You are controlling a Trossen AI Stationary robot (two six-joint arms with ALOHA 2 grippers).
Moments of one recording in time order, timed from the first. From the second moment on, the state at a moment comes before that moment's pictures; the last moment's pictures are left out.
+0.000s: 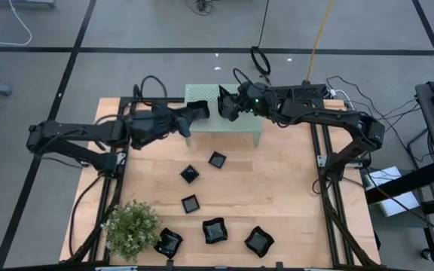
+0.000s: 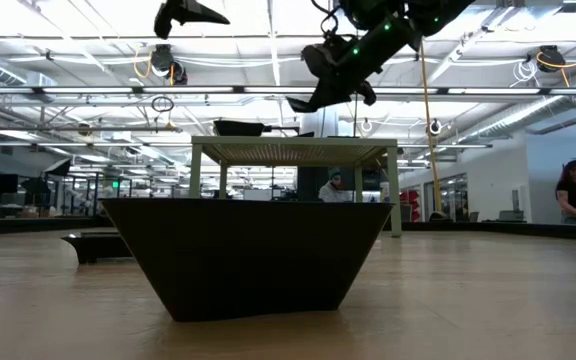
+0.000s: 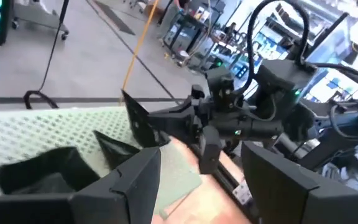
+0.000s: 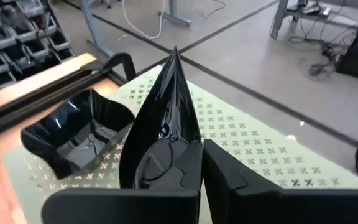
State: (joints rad) left arm 0.03 1.12 1.04 -0.06 -0.60 -0.68; right arm -0.40 1.56 1.21 -0.07 0.28 0.24
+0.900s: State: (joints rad) left arm 0.11 0.87 1.04 -0.06 -0.59 -0.42; right arm -0.41 1.64 1.21 -0.10 0.23 0.41
